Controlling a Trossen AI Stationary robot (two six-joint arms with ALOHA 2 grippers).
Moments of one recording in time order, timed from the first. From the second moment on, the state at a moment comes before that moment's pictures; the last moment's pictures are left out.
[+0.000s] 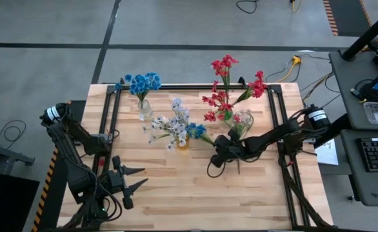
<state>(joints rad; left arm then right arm) -1.10 1.37 0.99 -0.67 -1.38 -1.08 0.20 1.67 0.70 -0.01 0.53 0.64</state>
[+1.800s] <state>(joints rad) -0.75 1.57 0.99 0.69 -0.73 0.23 0.53 1.75 0.90 1.13 0.16 -0.17</state>
